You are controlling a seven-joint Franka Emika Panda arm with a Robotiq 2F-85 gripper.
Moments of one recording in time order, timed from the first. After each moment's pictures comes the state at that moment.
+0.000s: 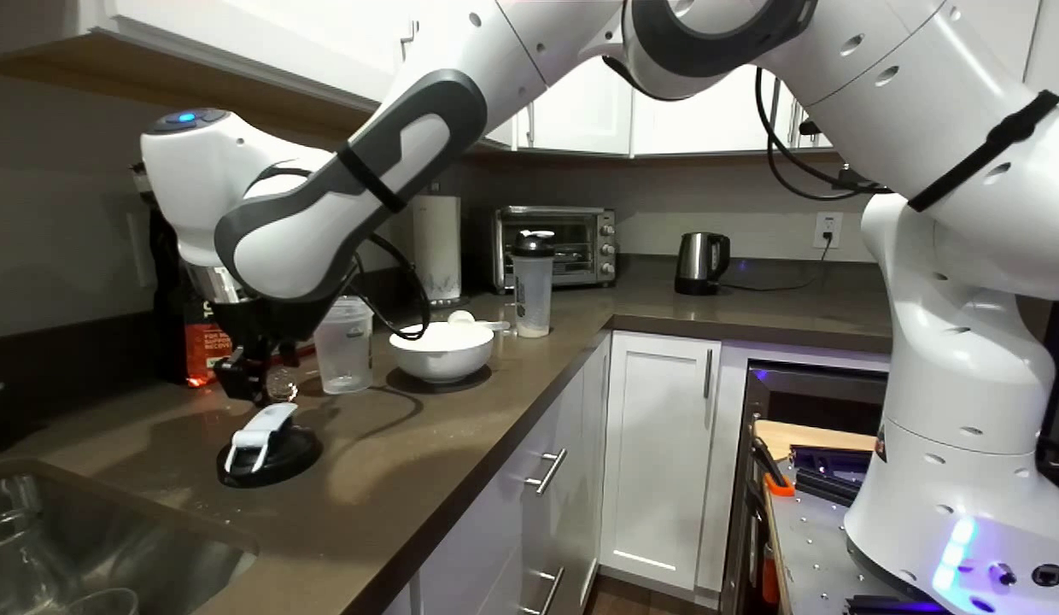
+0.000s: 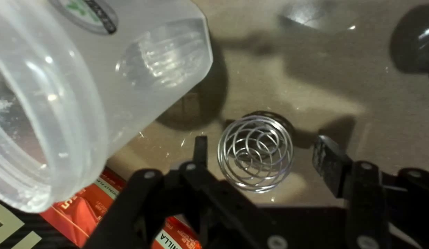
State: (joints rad) arm 0.34 0.77 -0.12 -1.39 -0.48 2.29 0.25
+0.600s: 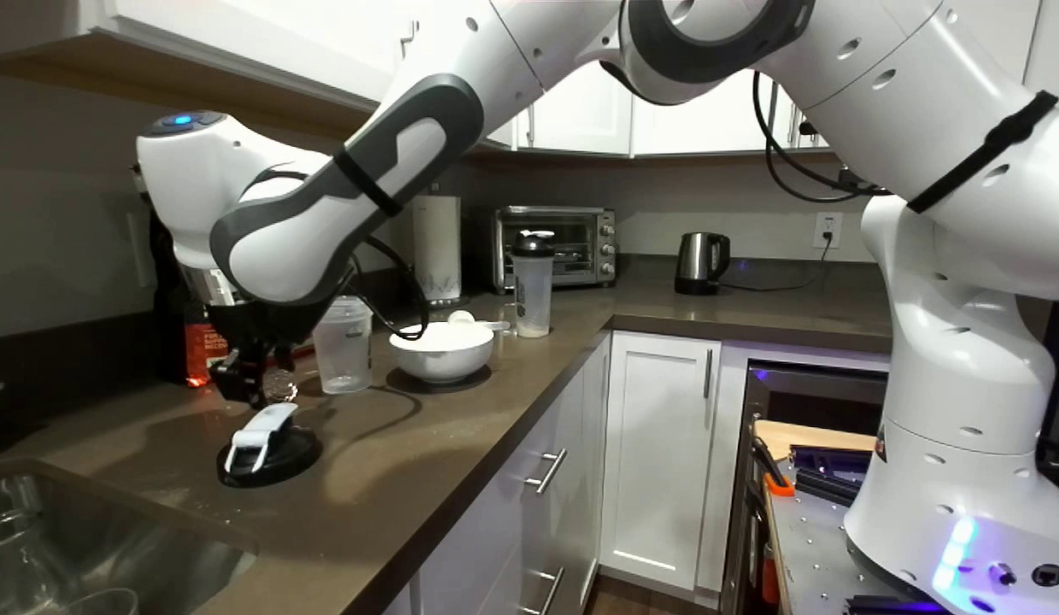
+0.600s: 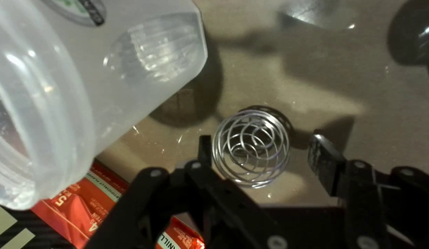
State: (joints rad) arm 0.34 0.79 -0.12 -1.37 -0.48 2.29 0.25
